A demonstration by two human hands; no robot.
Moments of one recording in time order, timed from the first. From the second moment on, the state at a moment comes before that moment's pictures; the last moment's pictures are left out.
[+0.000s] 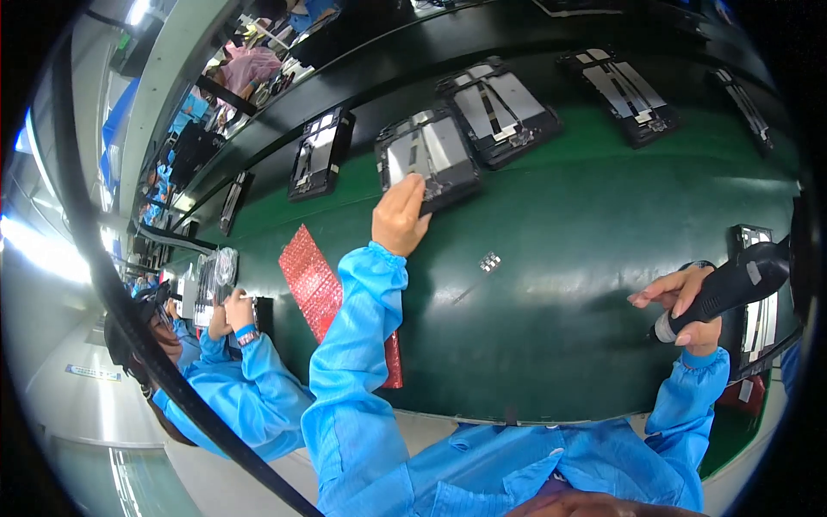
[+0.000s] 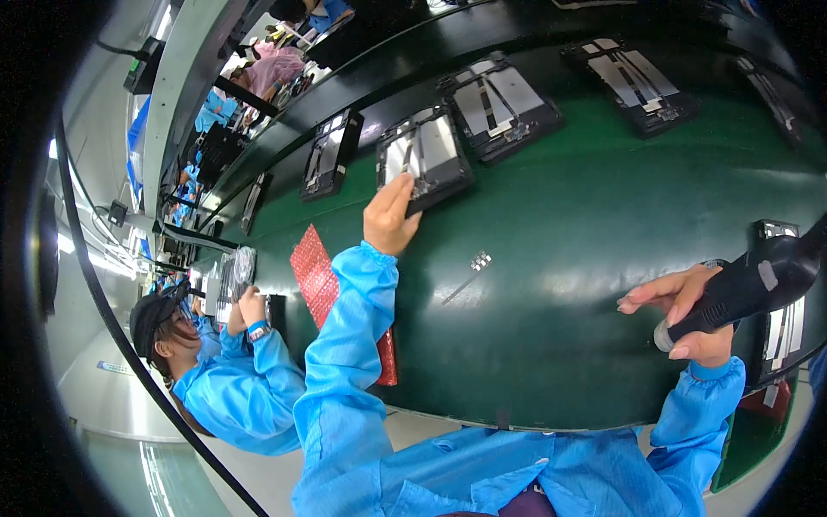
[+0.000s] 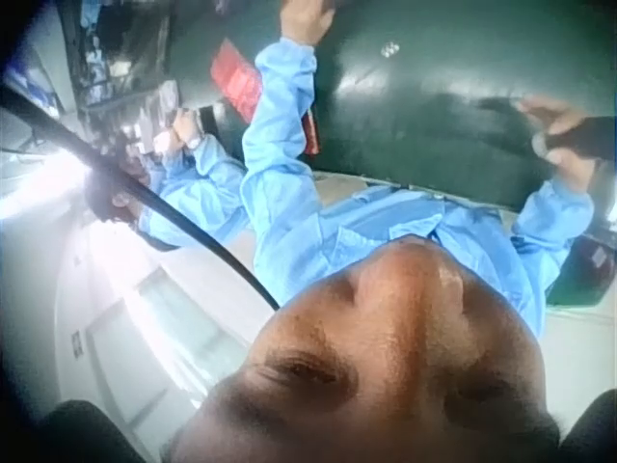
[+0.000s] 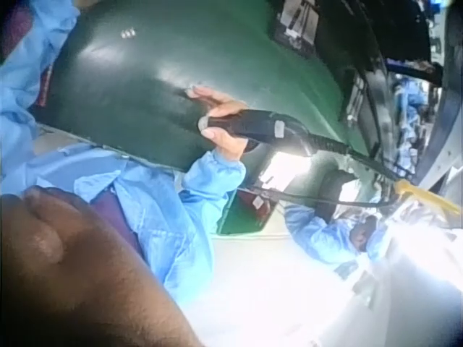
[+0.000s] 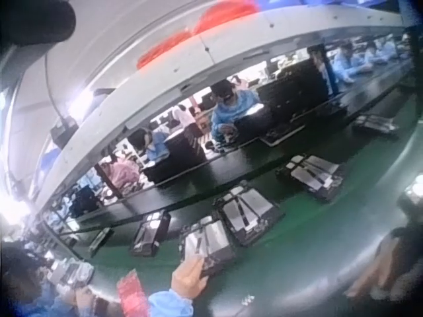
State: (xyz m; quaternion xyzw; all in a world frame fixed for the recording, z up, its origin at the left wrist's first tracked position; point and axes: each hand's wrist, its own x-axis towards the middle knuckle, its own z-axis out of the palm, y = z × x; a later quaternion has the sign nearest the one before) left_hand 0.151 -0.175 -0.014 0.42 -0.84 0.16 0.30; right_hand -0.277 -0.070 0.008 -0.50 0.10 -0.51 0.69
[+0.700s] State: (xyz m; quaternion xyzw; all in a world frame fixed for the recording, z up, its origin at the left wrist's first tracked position) left_hand 0.041 -0.273 0.003 0.49 -0.87 0.09 0.00; right_hand -0.293 -0.072 0.018 -0.48 0.29 -0.59 0.58
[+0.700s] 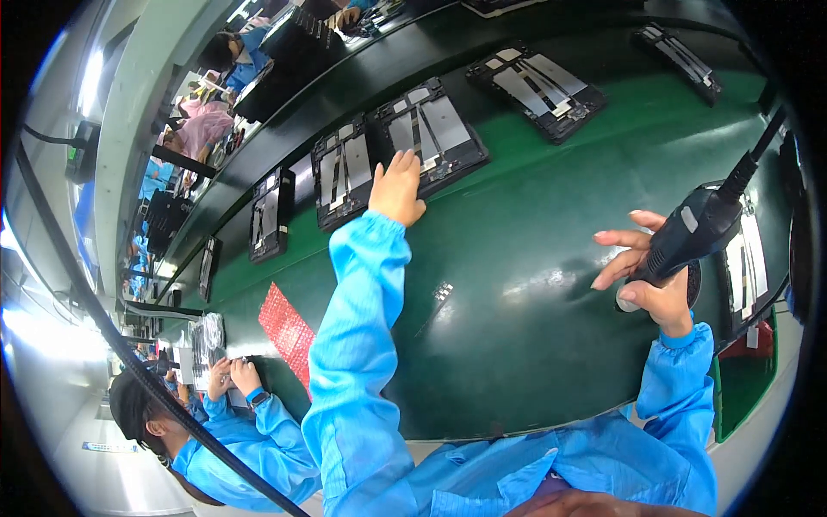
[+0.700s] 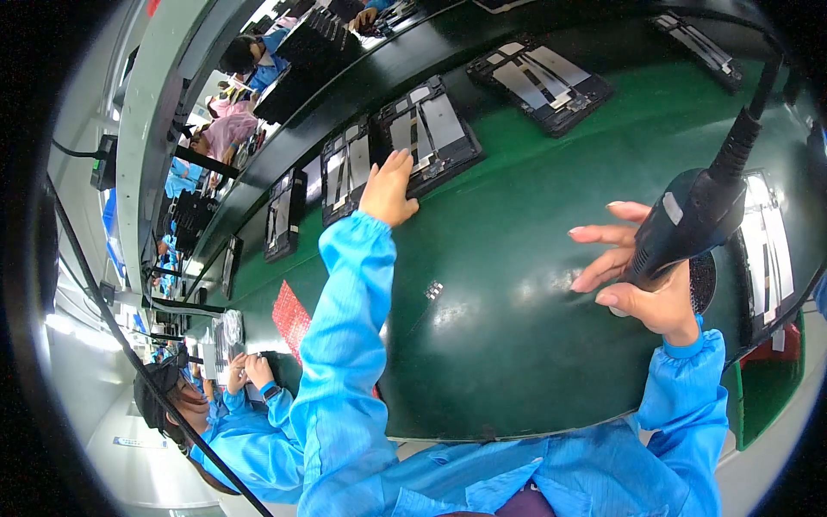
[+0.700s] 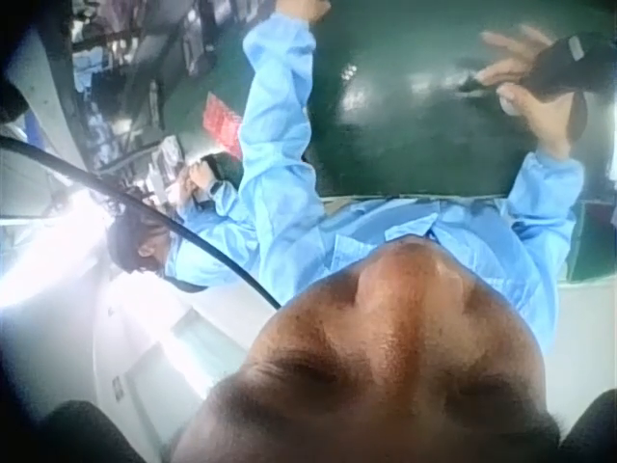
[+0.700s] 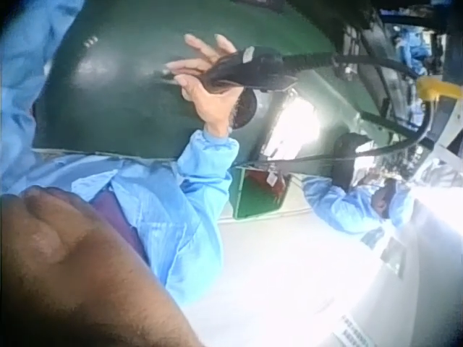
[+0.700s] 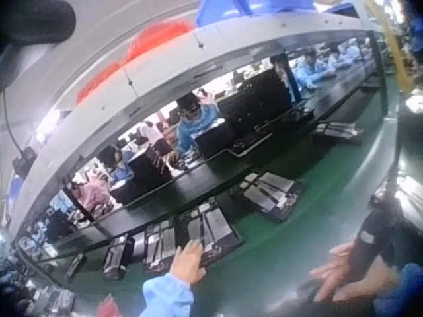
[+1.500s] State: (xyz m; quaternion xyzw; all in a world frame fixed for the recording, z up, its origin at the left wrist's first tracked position) left_hand -0.017 -0.112 0.052 0.36 -0.83 0.23 0.35; right_hand -0.349 -0.072 0.036 -0.51 0.36 -0.70 0.34
